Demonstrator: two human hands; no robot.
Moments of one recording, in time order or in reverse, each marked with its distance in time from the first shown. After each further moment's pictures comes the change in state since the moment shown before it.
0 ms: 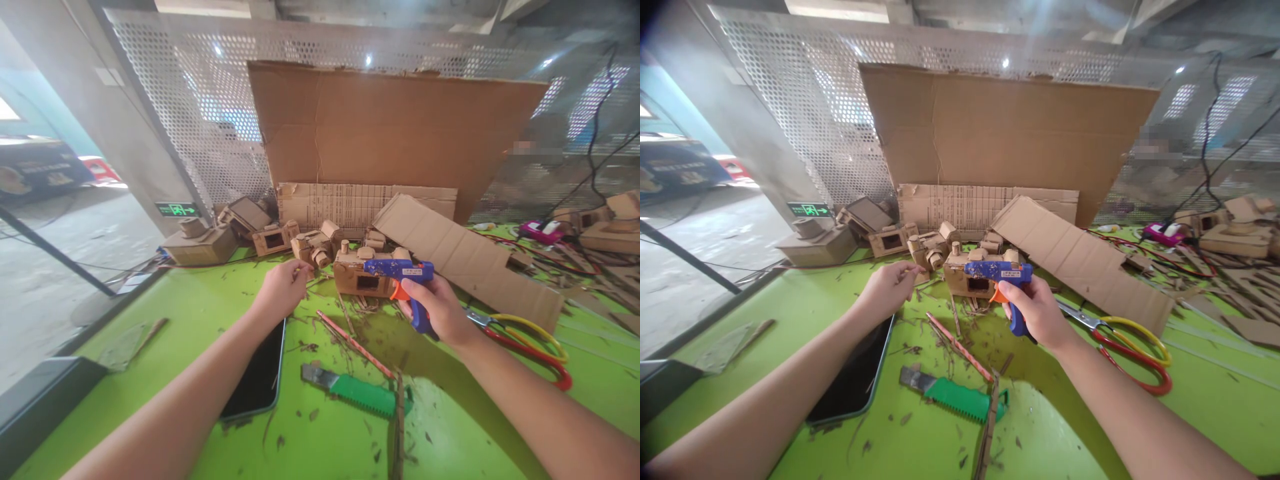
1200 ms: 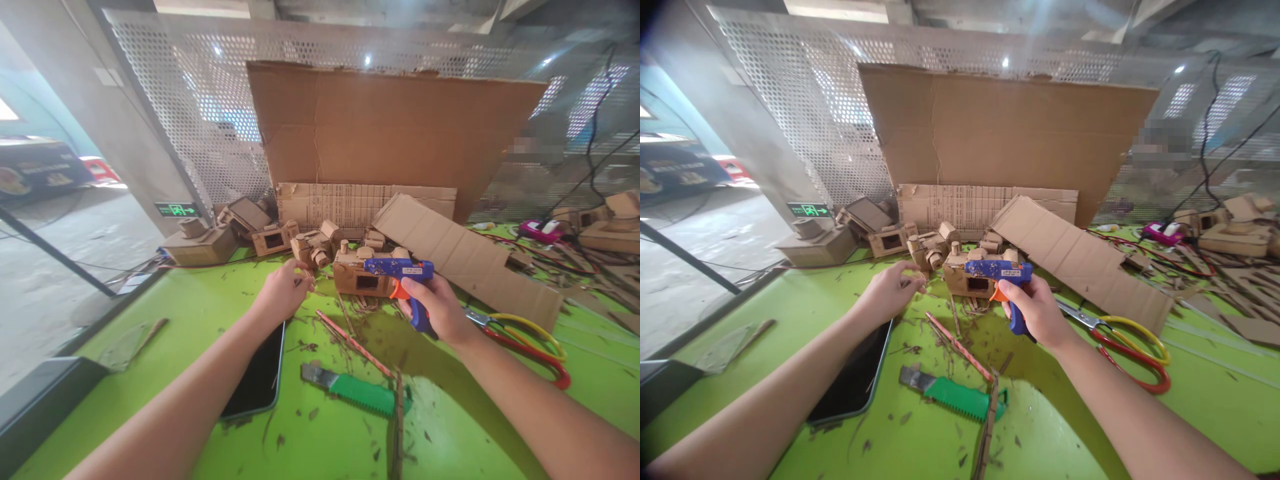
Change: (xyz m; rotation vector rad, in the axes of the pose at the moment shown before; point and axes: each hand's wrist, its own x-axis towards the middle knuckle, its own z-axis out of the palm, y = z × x) left_hand 0.004 -0.011 0.006 0.058 -0.045 0.021; right_hand 0.001 0.005 -0.002 0.025 0.000 -0.004
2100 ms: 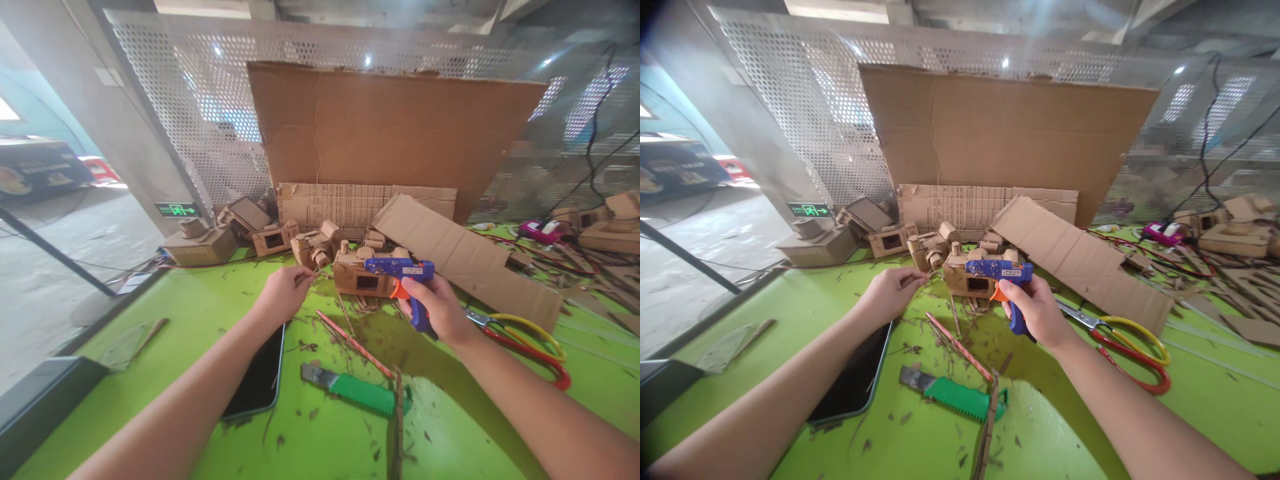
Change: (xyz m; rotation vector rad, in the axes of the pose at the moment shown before) left_hand -0.004 0.004 -0.003 -0.025 0.028 0.076; right_hand 0.000 -0.004 0.003 -0.005 0.018 -0.001
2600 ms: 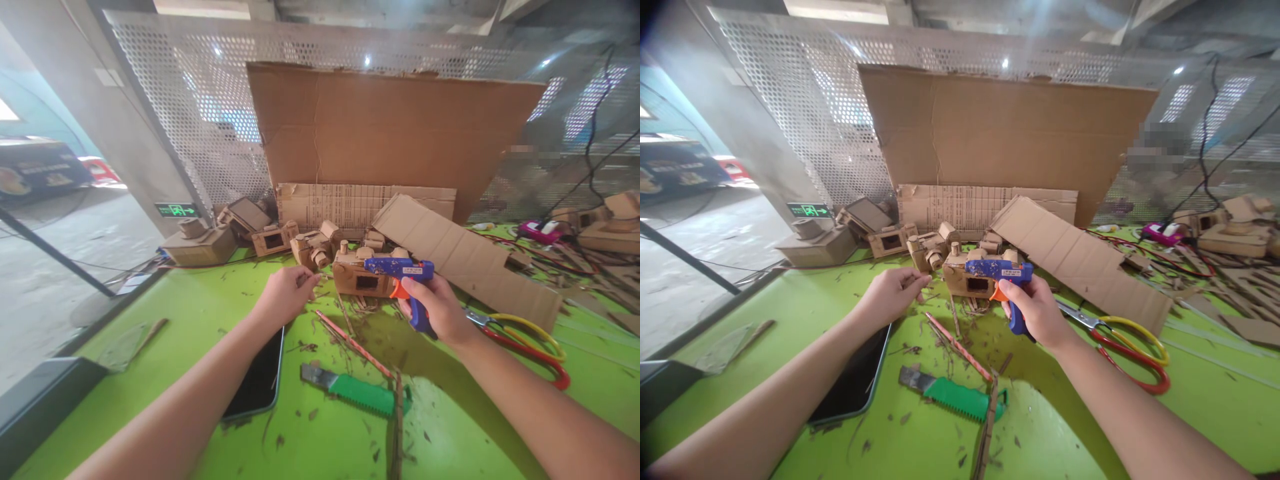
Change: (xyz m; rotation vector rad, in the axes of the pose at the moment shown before) left_hand -0.004 0.006 0.000 -0.027 -0.037 -0.014; right_hand 0.000 -0.001 0.000 0.003 0.007 -0.001
